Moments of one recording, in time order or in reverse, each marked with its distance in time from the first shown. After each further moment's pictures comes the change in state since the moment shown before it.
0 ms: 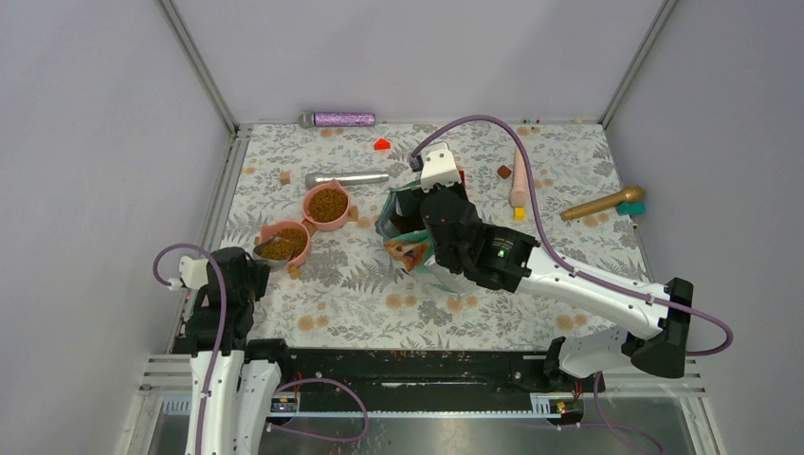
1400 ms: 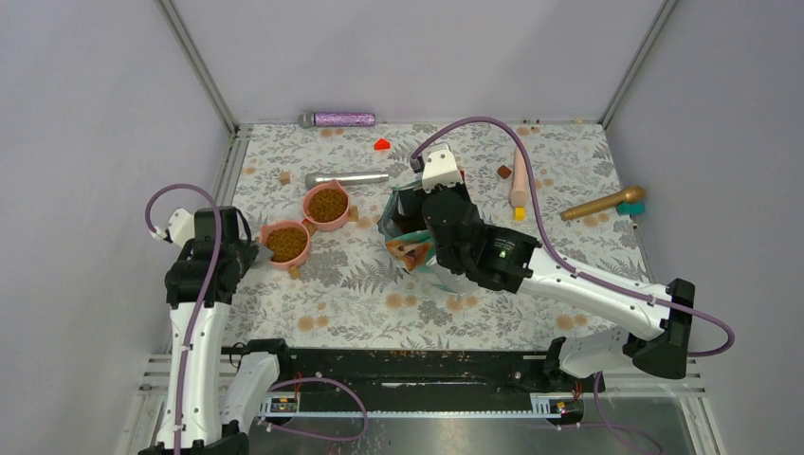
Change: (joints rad) left arm 0.000 0.328 0.370 -0.200 -0.111 0.314; right arm -0.001 -0.010 -0.011 0.001 0.014 -0.021
